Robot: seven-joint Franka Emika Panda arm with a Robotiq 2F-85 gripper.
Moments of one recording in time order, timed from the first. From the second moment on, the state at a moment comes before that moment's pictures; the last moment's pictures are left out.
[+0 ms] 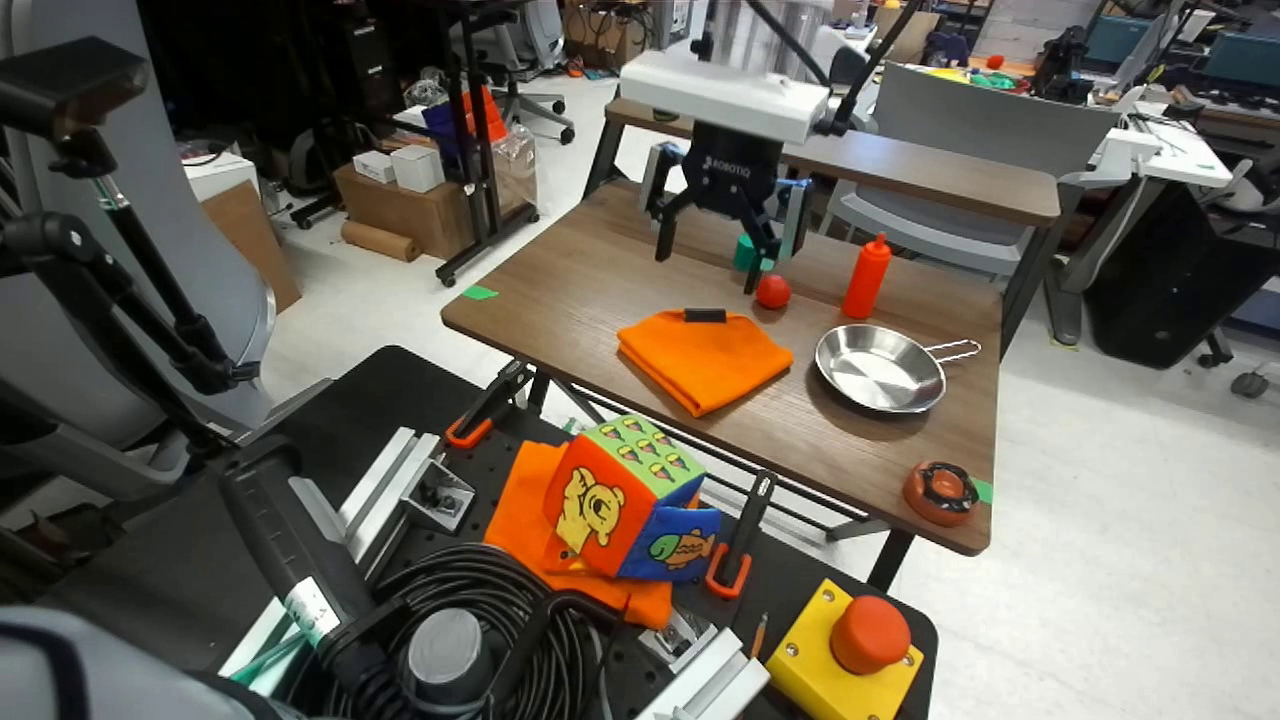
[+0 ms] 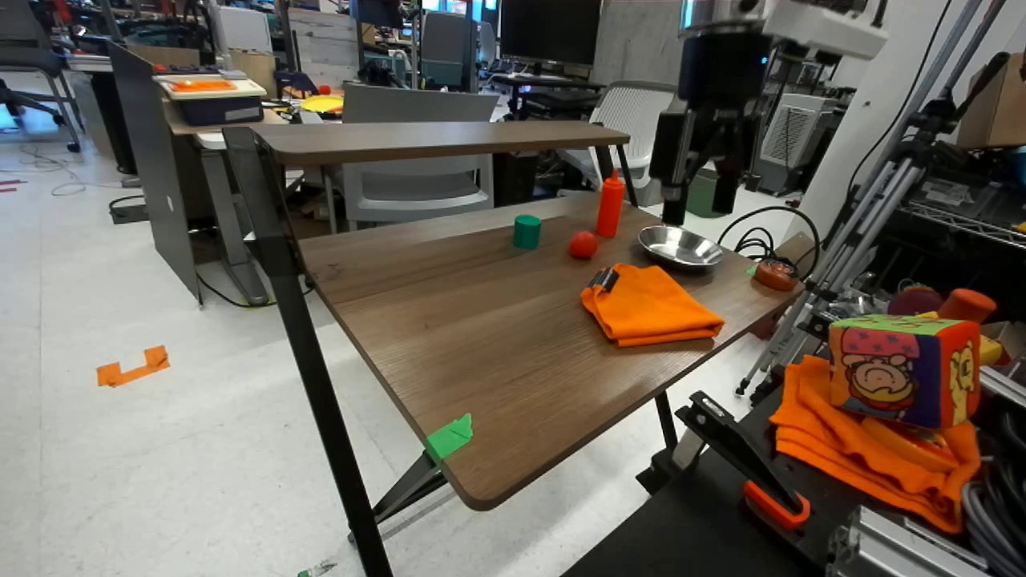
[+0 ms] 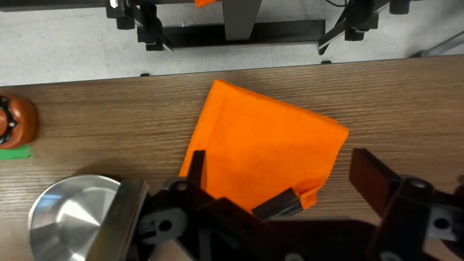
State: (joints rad) arm 0.02 0.24 0.01 -2.26 -0.03 2.30 0.03
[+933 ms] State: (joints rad) arm 0.06 0.69 -0.01 -1.96 -0.04 2.32 0.16
